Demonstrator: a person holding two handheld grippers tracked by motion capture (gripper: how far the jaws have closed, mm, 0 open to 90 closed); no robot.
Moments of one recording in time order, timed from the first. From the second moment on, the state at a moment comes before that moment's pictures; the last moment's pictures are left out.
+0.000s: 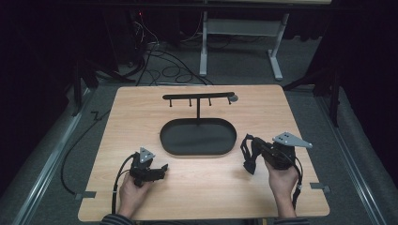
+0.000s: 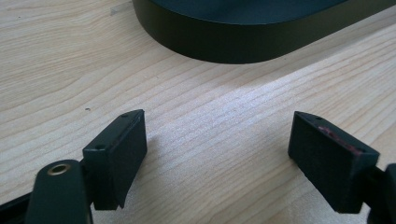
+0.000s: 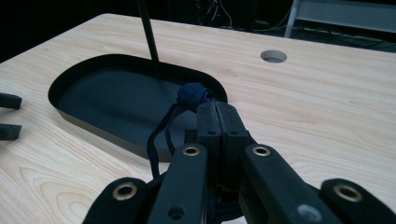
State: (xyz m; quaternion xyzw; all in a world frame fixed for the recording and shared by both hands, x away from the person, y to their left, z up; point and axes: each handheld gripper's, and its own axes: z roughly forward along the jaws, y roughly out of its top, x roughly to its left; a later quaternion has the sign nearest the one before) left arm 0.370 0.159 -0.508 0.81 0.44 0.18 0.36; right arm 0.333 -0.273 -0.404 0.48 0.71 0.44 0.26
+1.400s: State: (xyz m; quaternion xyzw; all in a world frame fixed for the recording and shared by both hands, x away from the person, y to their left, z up) left arm 0.370 0.159 -0.508 0.81 0.43 0.18 0.36; right arm 0.361 -0.236 -0.380 0.44 0.73 0.46 0.26
